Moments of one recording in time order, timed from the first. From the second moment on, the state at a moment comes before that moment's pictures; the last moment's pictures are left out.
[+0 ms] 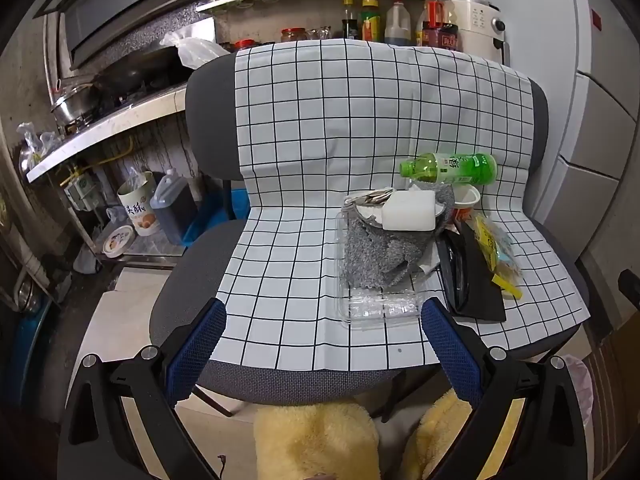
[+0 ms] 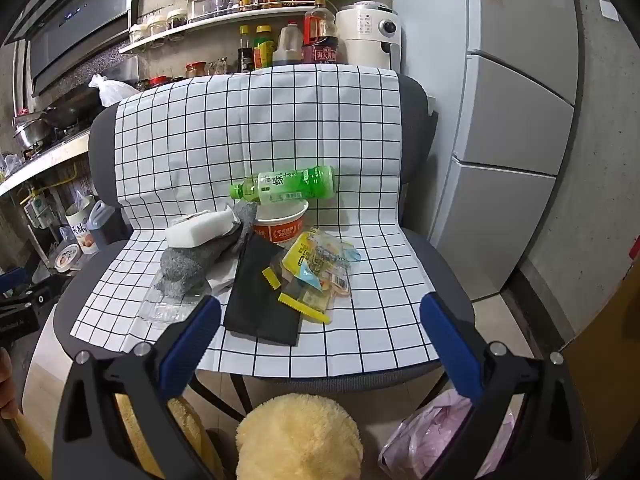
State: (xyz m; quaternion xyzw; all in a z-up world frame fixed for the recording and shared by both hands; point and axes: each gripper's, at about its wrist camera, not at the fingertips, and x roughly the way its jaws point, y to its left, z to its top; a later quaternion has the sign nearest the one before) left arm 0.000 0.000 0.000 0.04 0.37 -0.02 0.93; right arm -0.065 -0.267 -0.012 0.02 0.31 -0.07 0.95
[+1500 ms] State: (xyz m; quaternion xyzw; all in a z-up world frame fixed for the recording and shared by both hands) left arm 0.000 0.010 -0.003 0.03 0.36 -0.01 0.93; right arm -0.063 -0.267 -0.017 0.02 0.32 -0.06 0.95
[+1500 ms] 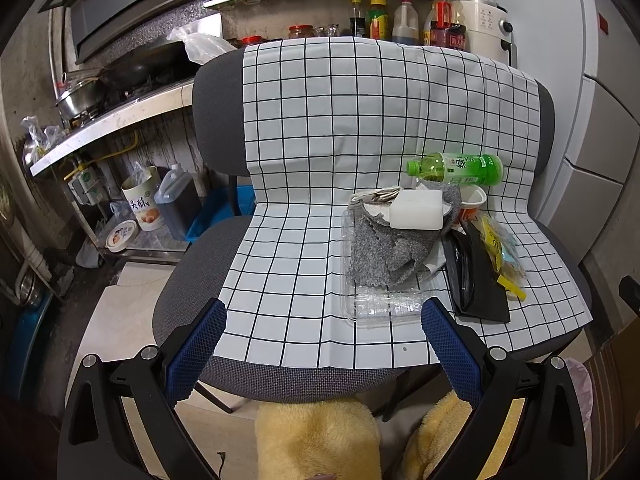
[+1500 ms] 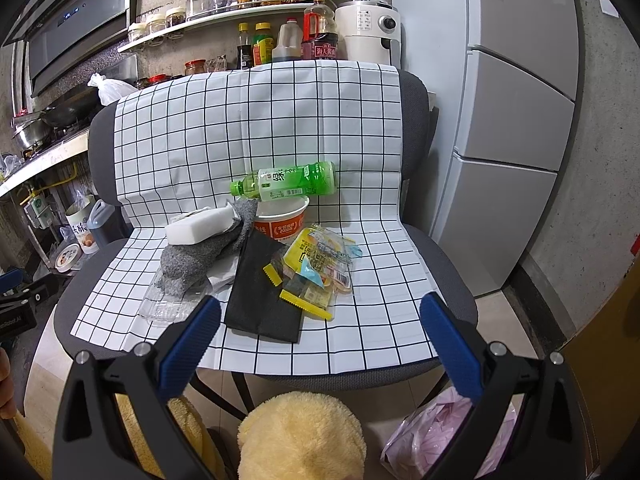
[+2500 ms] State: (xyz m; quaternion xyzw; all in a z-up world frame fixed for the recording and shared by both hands) left arm -0.001 0.011 -0.002 0.03 0.36 -0.01 0.93; right arm -0.062 -0.264 -0.016 0.02 0.32 -0.06 0.95
